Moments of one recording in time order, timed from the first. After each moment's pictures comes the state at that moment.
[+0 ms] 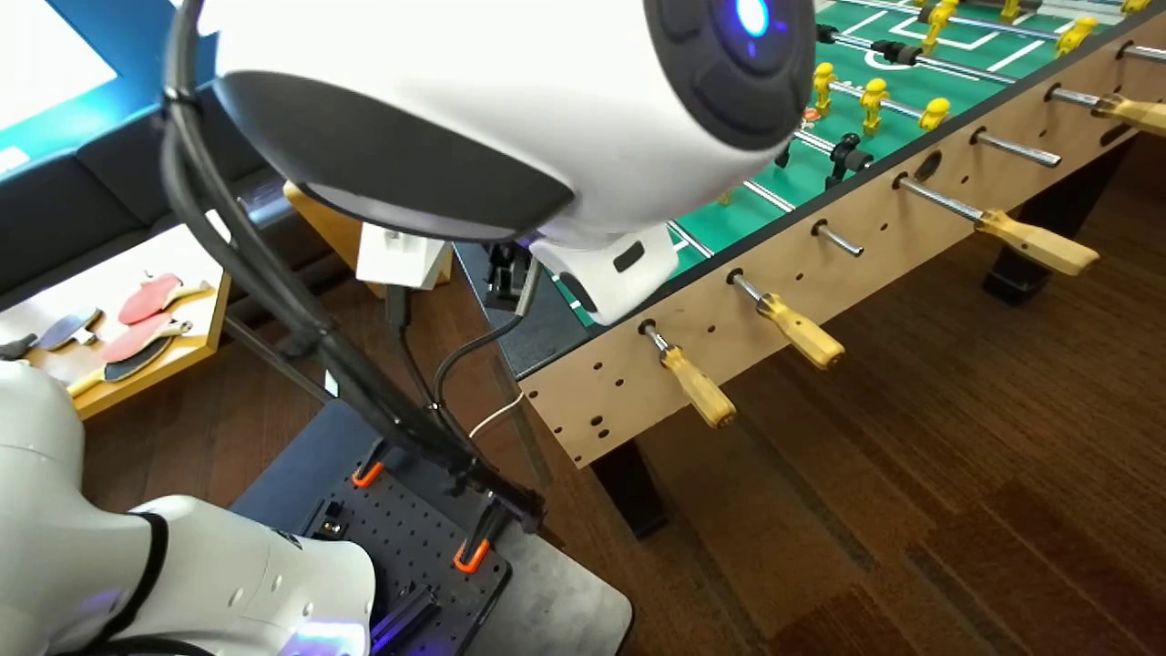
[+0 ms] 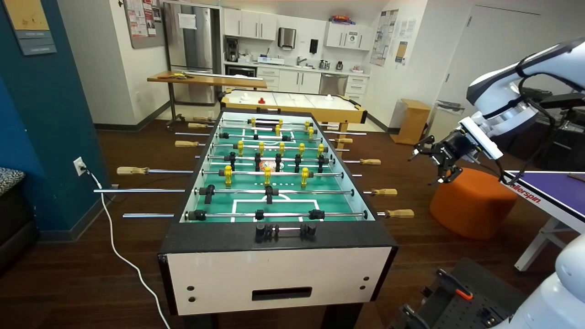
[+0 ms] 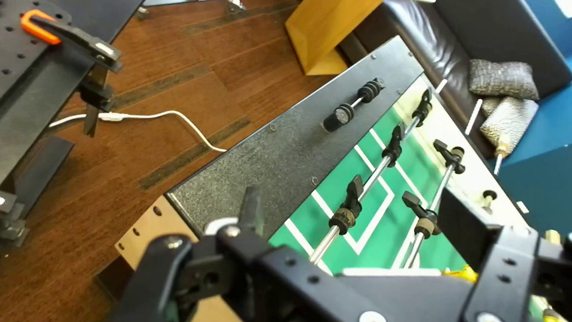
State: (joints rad) arm -0.32 -0.13 -0.47 -2.40 0.77 1.70 0.00
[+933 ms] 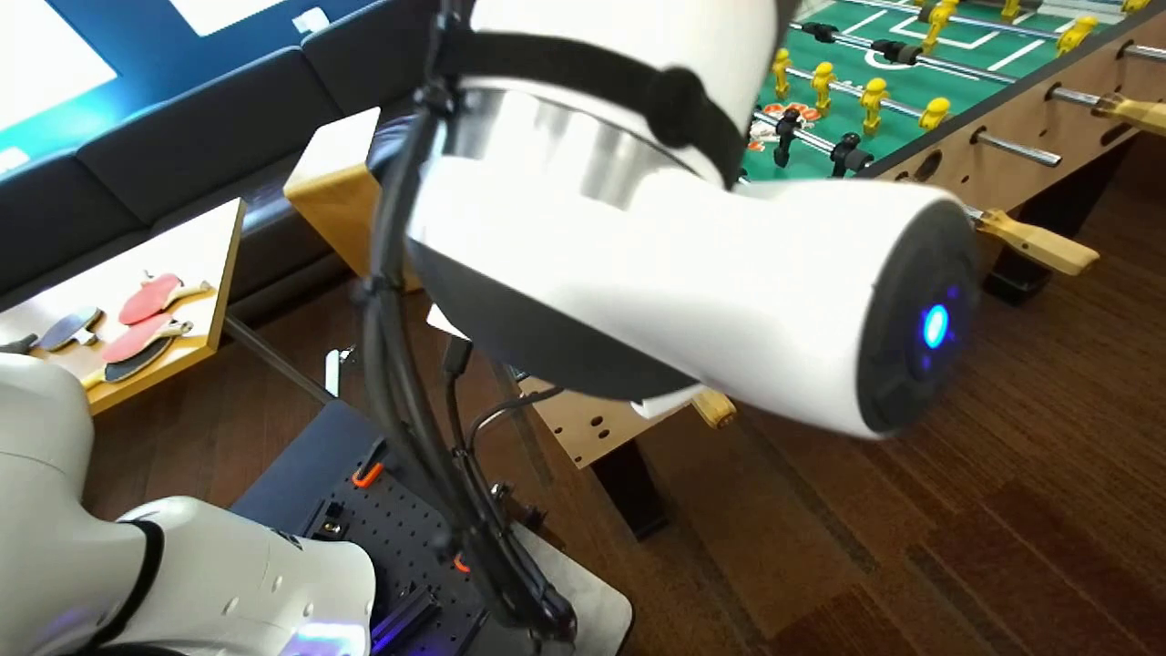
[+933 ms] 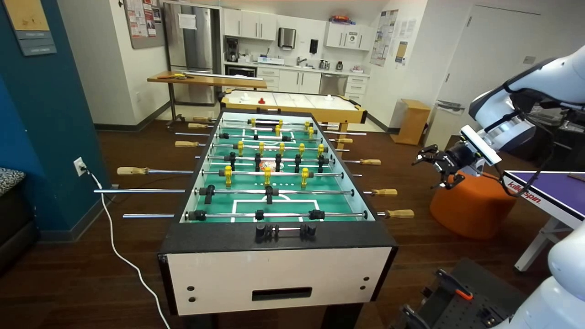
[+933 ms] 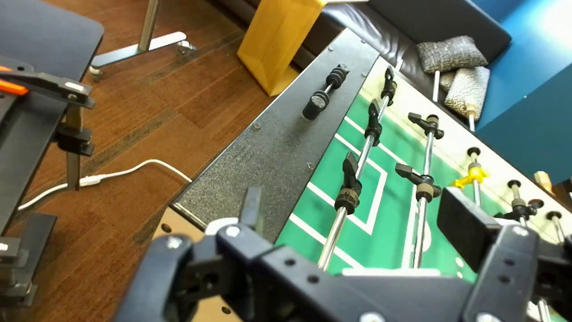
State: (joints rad) arm -0.44 0.09 -0.50 -2.30 0.90 1.55 0.04
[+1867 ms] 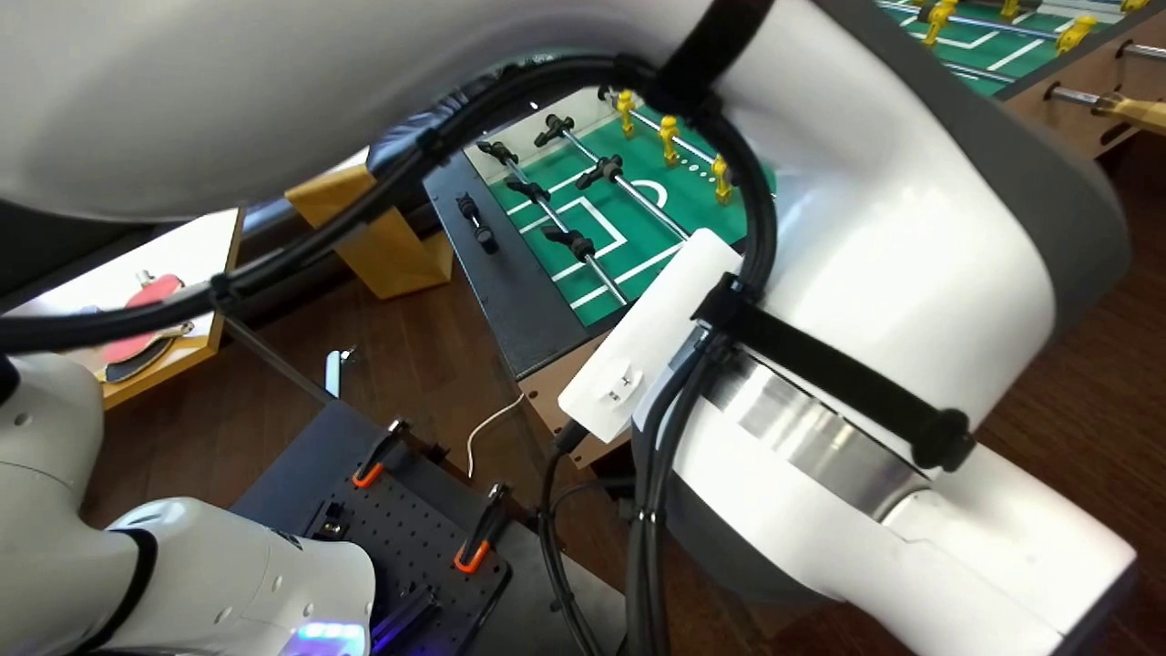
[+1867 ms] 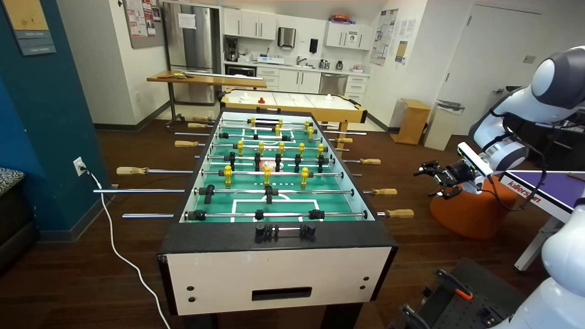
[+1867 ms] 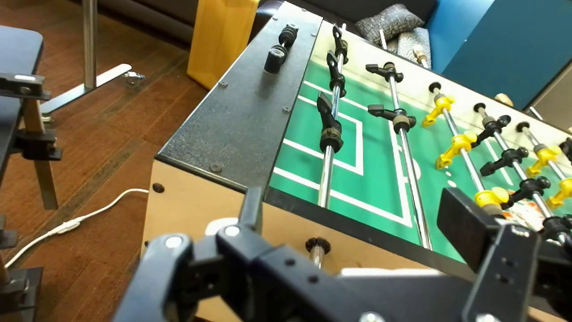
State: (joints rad) arm -0.56 0.42 -0.50 -2.13 1.06 1.45 0.07
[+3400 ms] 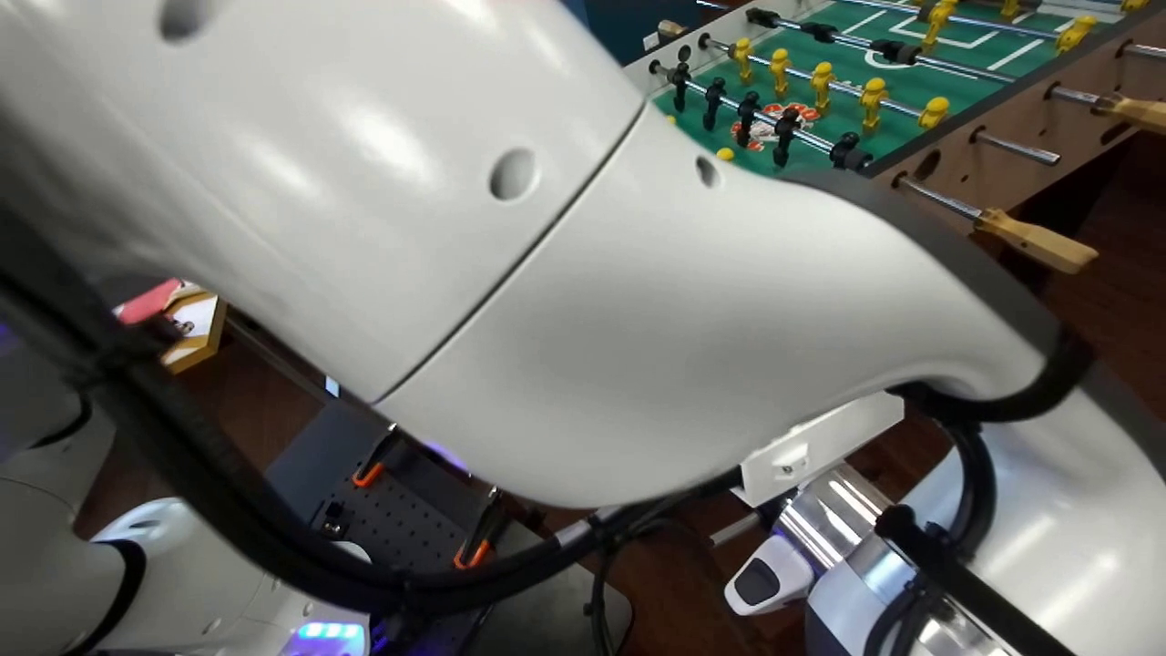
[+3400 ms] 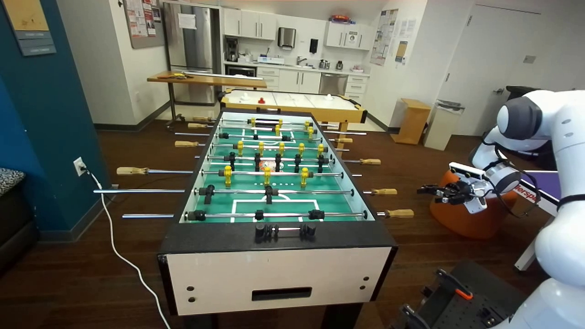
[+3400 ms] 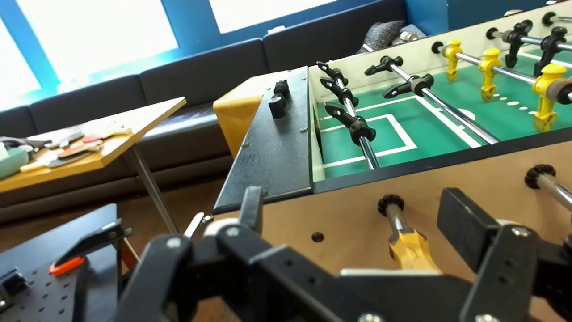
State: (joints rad) arm -0.76 0.81 -0.45 -1.83 1.12 1.14 0.59
